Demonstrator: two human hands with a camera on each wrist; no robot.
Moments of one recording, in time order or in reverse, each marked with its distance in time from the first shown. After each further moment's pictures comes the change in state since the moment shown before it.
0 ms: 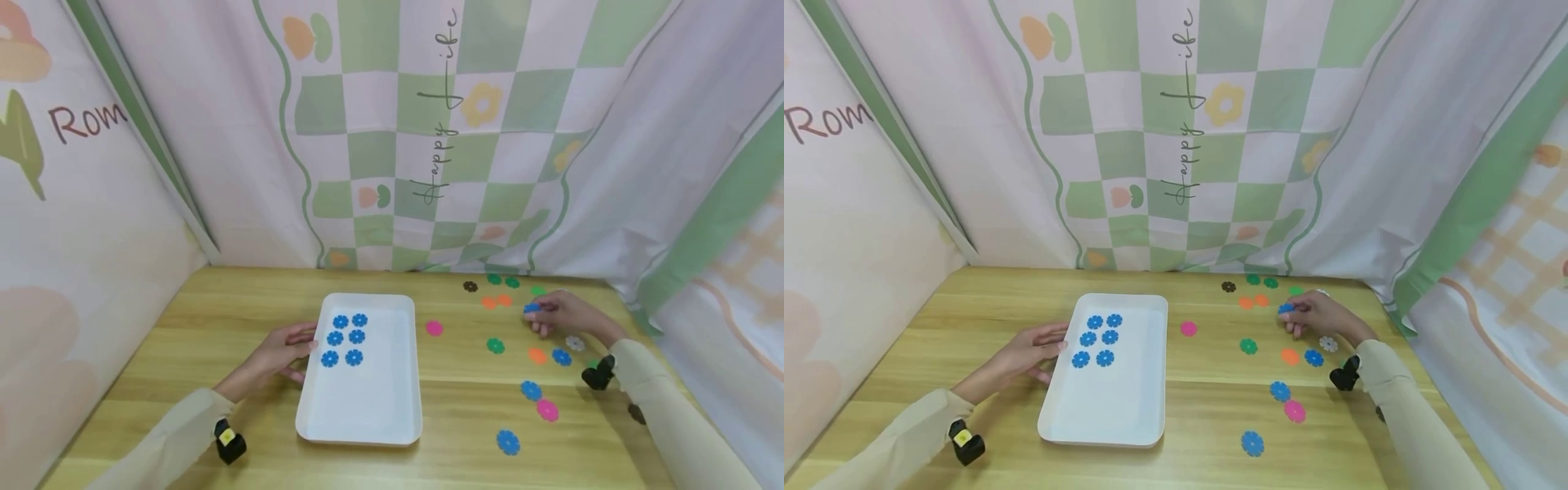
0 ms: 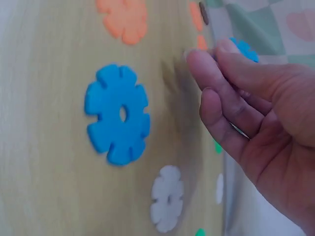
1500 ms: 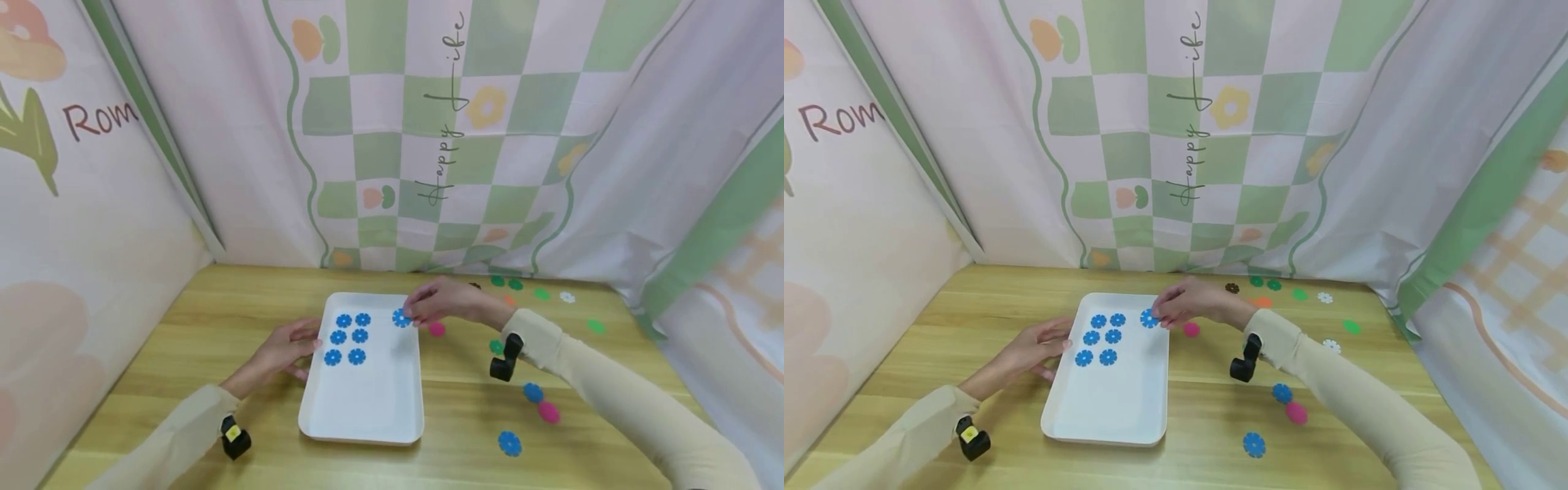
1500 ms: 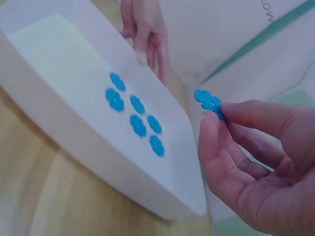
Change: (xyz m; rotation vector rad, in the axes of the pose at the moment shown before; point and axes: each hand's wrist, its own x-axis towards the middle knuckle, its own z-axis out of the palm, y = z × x) left_hand -0.001 0.000 0.001 0.000 0.034 0.044; right_hand 0.100 -0.204 0.113 0.319 -0.214 0.081
